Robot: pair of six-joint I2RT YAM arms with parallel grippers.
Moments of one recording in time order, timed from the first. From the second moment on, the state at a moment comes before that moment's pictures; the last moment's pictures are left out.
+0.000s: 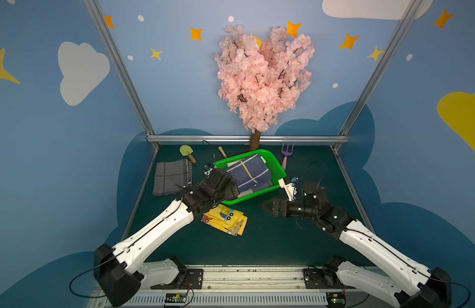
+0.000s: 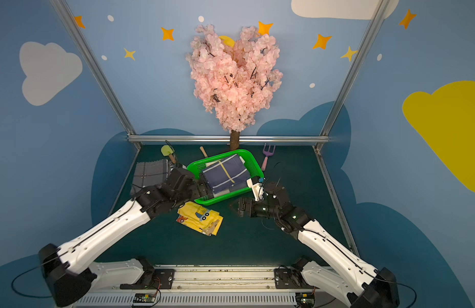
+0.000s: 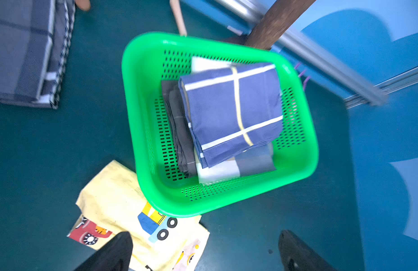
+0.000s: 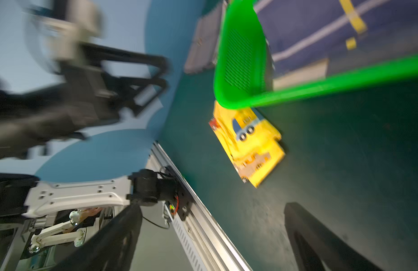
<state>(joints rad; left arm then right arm) -0.69 1.17 1.15 -0.79 -0.25 -0.87 0.69 0.99 0.74 -0.34 -0.49 0.72</state>
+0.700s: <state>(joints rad) -0.18 1.41 0.82 -0.66 0.21 -0.61 0.81 1.63 0.85 -0.11 -0.64 0.86</state>
